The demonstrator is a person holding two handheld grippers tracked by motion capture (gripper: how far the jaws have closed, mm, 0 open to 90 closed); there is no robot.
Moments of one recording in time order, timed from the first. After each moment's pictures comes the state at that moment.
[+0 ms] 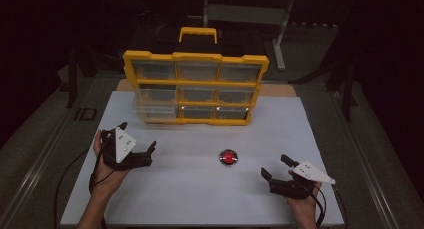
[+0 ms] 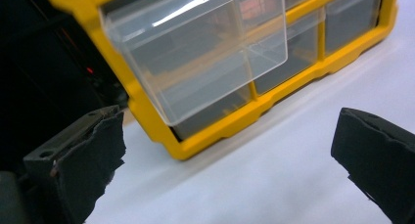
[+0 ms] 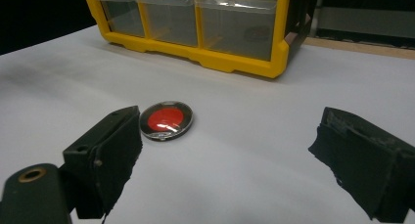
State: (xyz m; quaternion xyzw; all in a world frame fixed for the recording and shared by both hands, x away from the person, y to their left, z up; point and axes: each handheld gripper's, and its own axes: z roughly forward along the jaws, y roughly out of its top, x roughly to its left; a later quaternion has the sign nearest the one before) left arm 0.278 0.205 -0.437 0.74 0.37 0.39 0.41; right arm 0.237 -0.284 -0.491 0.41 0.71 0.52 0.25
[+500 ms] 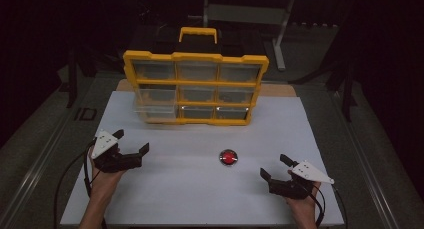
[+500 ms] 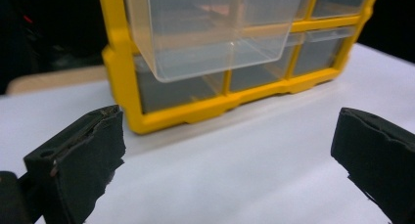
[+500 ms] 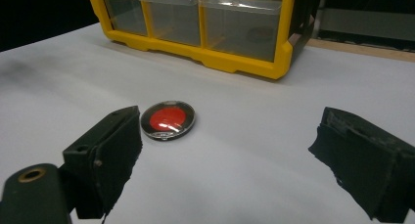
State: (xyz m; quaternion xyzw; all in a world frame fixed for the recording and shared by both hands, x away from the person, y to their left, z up) left arm 0.279 0.238 -0.455 0.69 0.44 0.25 0.51; right arm 0.237 -0.282 -0.491 0.40 0.71 0.52 0.25
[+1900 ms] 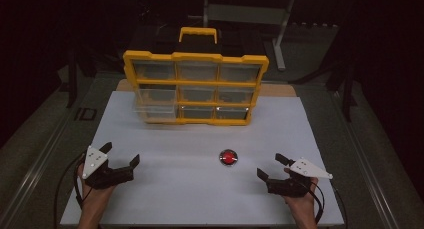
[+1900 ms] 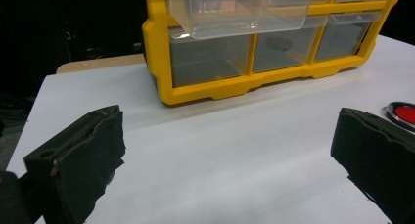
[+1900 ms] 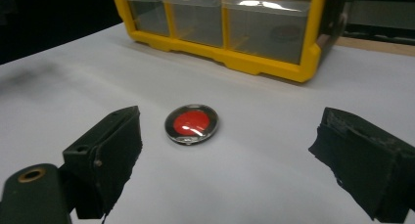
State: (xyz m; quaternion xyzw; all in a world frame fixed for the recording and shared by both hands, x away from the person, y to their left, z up) left arm 0.245 0.253 -0.475 0.68 0.46 0.31 0.48; right arm 0.242 -0.275 -0.482 0.38 0.72 0.53 0.21
